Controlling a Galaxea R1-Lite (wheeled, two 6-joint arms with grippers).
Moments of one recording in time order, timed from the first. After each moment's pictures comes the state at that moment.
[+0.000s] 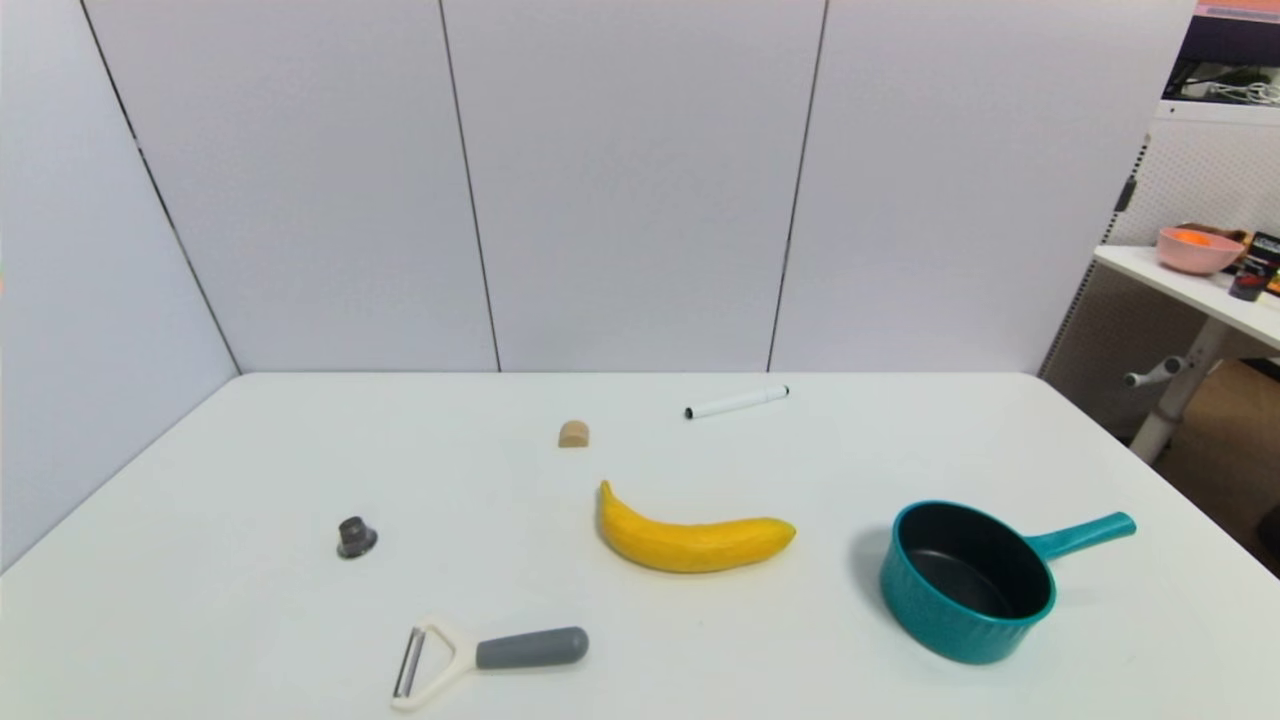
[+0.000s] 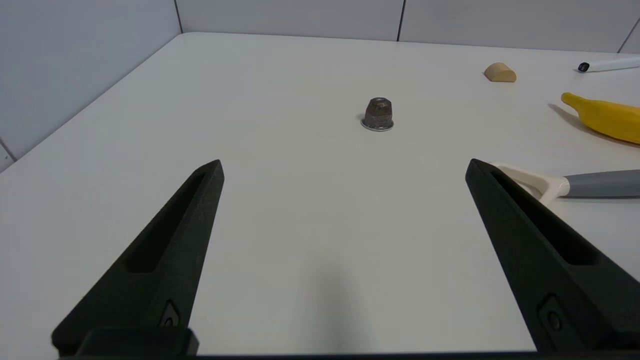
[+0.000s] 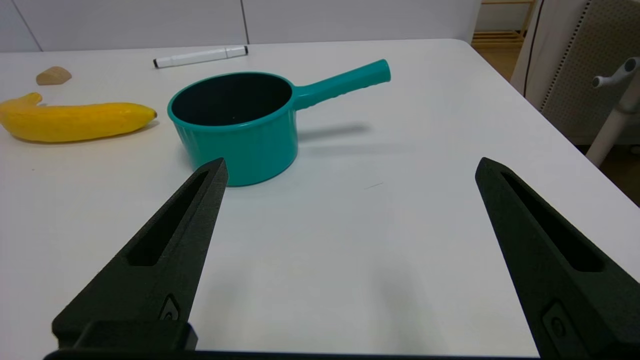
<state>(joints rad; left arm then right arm) -0.01 0.00 0.00 0.01 0.03 -0.01 0.00 0.00 0.00 0.00 -0.01 0.02</state>
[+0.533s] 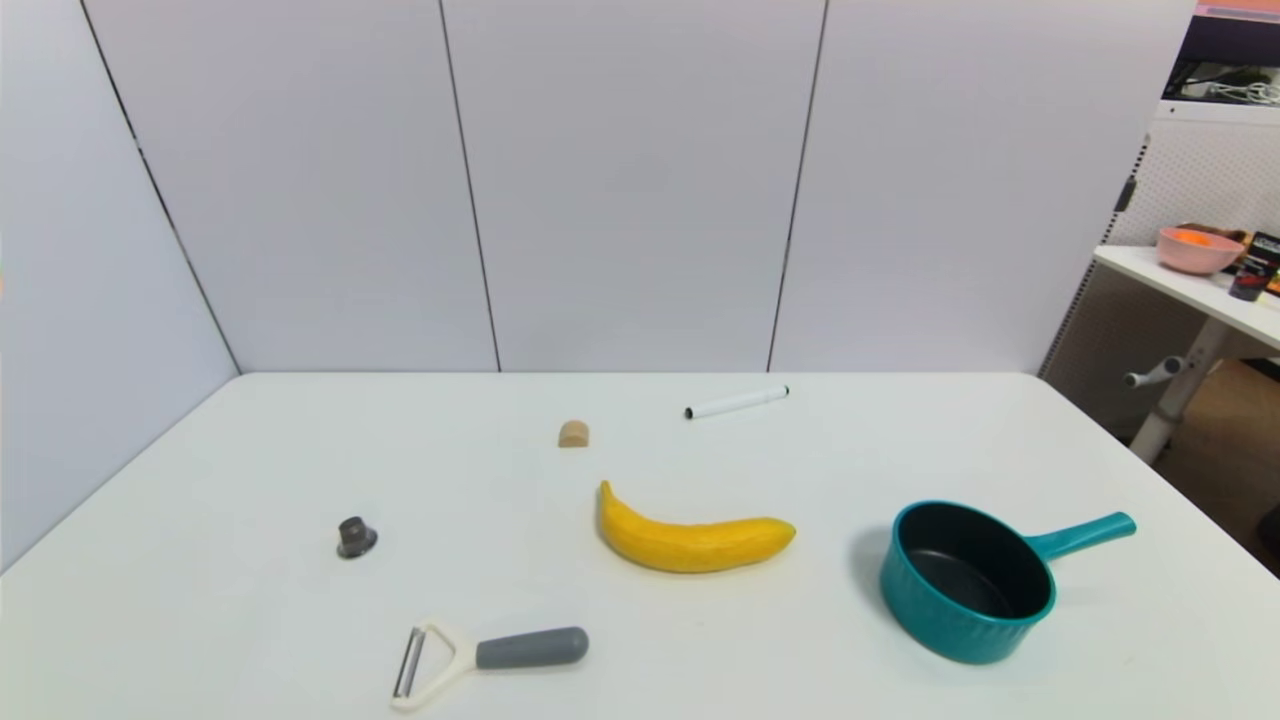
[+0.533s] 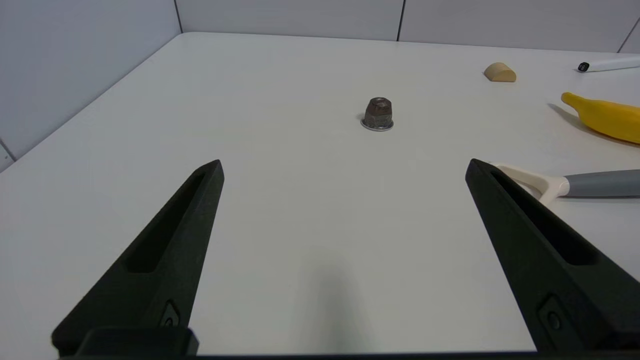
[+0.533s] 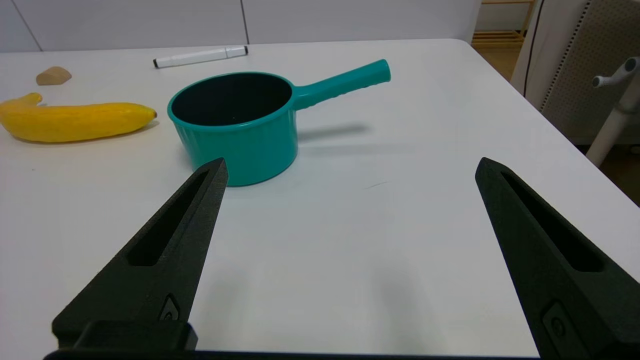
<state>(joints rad) -0.01 0.00 0.00 0.01 0.03 -0.01 0.00 0.00 0.00 0.00 -0.01 0.02</state>
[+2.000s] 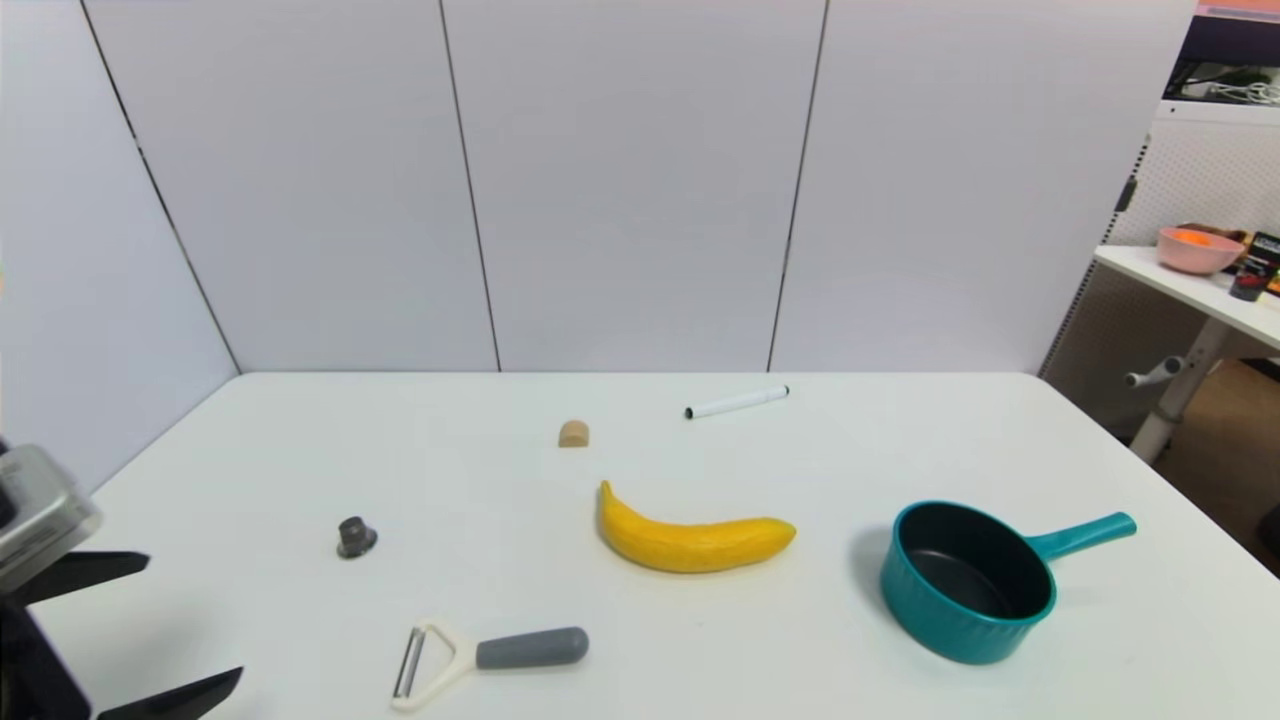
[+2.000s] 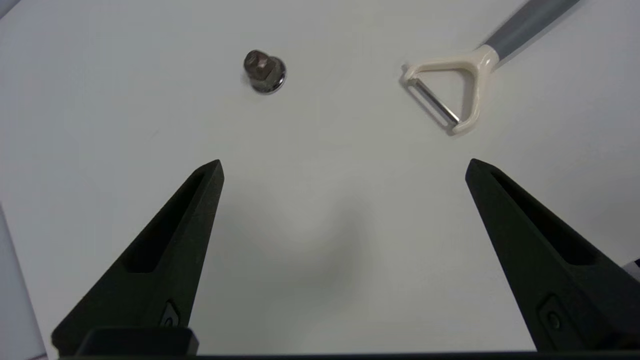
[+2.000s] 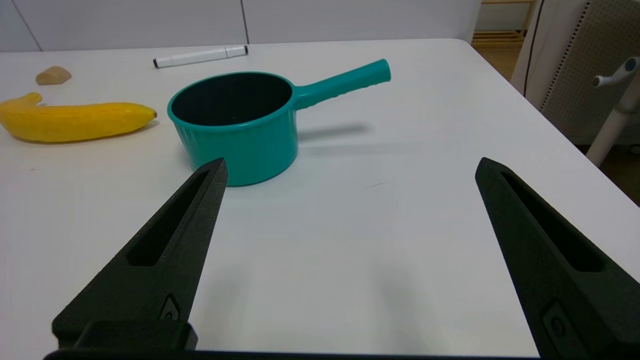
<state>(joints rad) -0.20 1.00 -0.68 0.39 -0.14 0.48 0.00 0.00 0.00 0.00 -0.01 0.02</state>
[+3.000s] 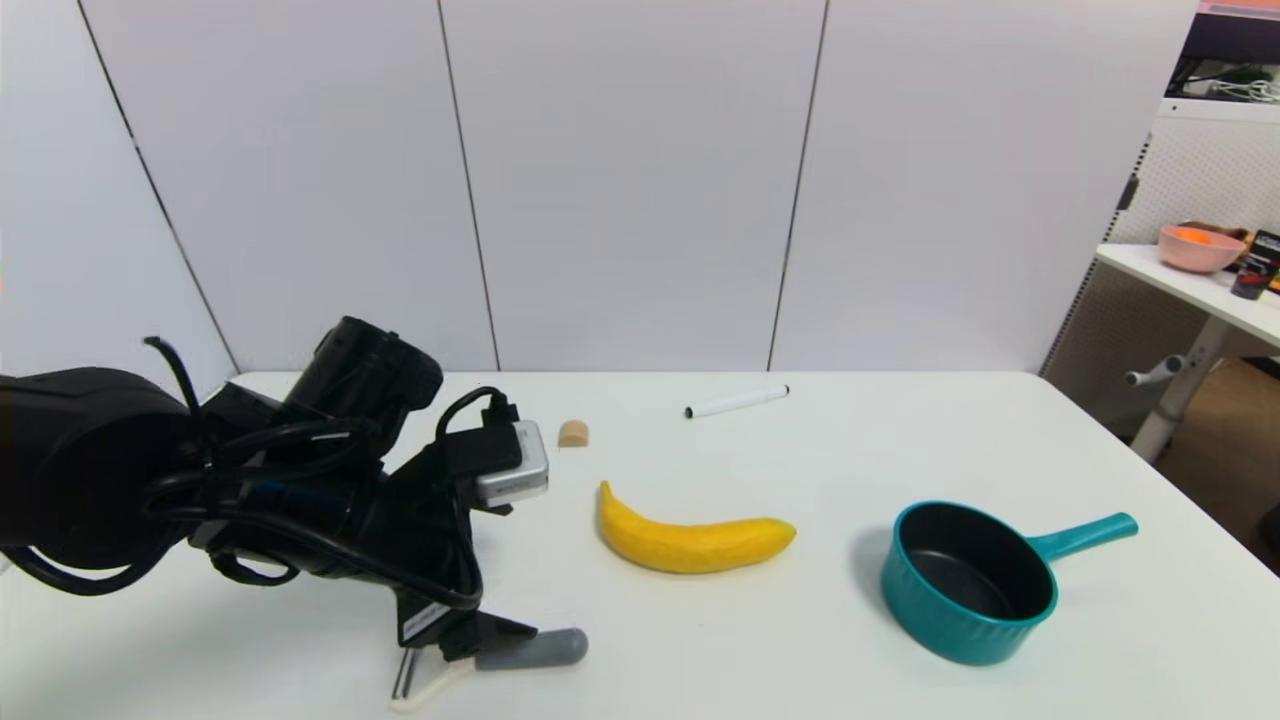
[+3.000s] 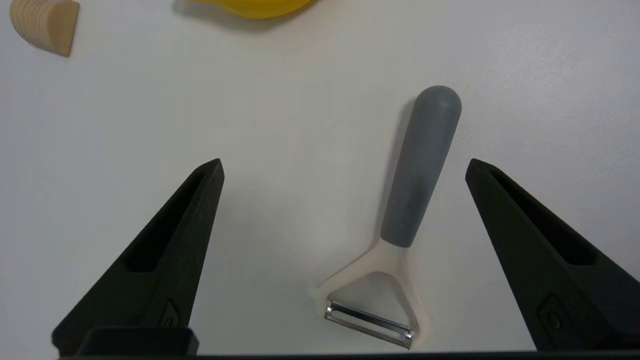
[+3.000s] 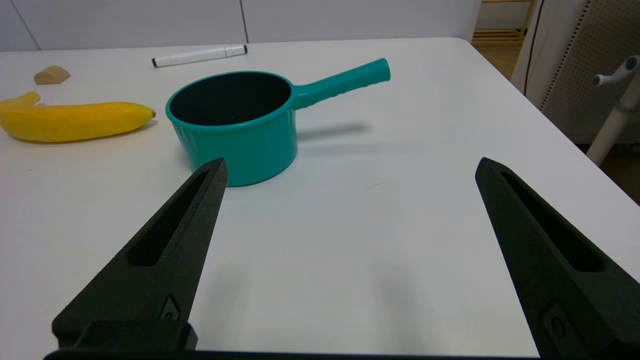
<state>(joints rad) -0.54 1.66 -0.95 0.24 -0.27 0.68 0.00 0.00 0.00 0.00 -0.01 0.02</state>
